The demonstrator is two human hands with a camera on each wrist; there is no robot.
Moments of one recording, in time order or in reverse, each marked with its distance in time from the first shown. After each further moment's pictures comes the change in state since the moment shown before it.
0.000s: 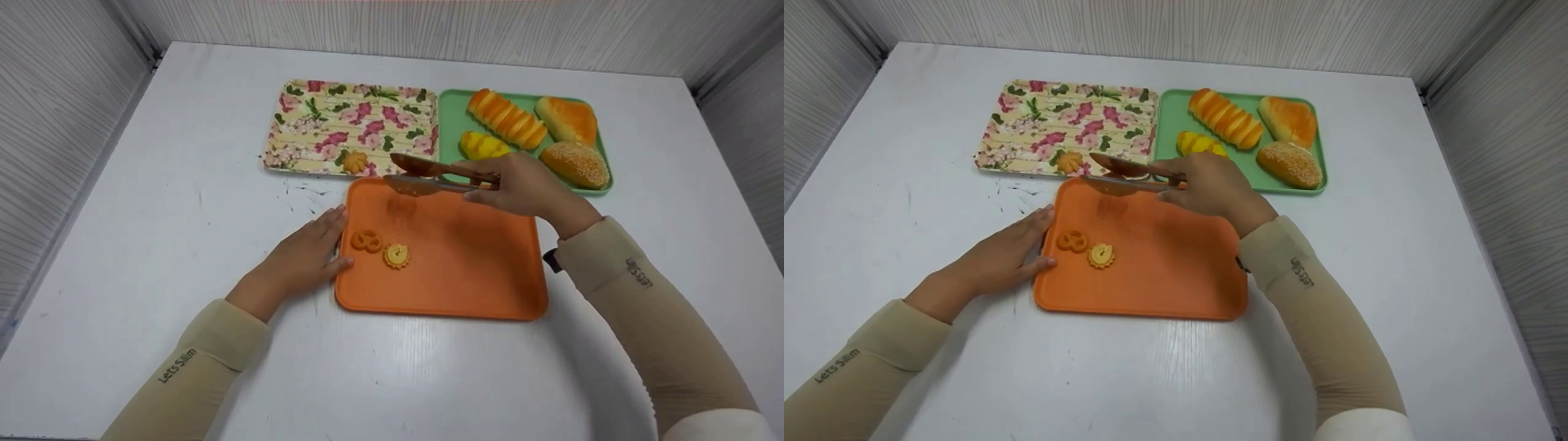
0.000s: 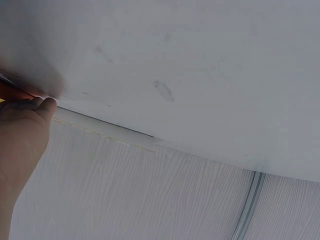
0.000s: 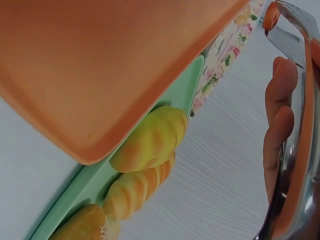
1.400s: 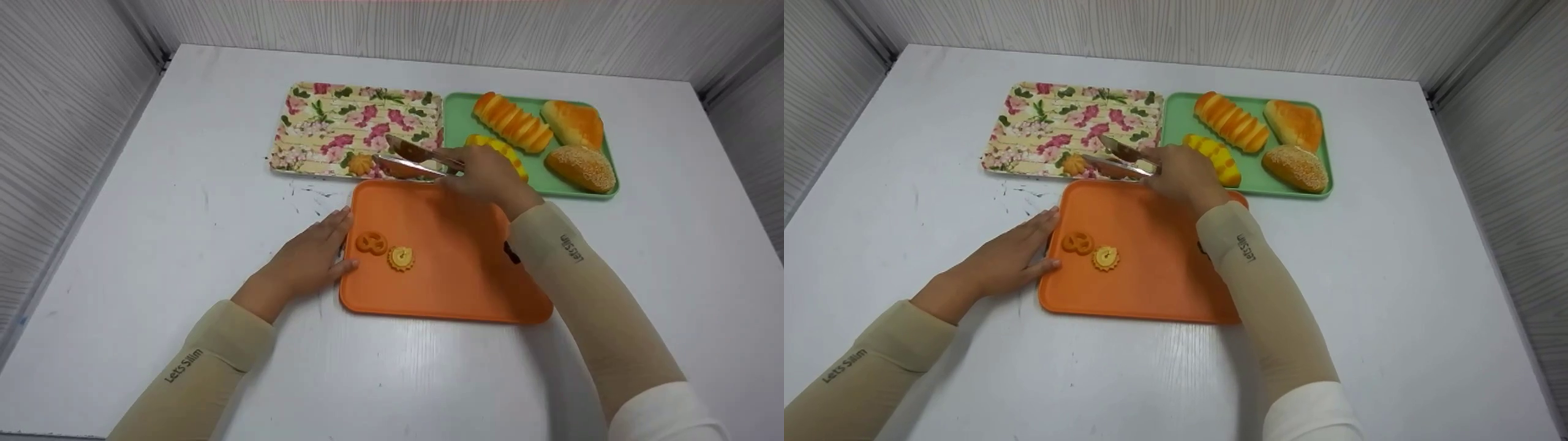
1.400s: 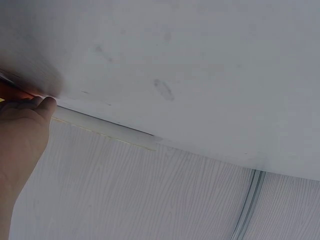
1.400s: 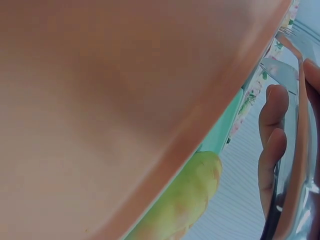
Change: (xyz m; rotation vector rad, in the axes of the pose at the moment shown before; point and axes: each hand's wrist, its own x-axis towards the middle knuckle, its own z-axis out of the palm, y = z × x) left_hand 0.000 -0.001 0.002 0.024 0.021 0.017; right_hand 0.063 -0.002 0.031 -0.002 -0.023 0.183
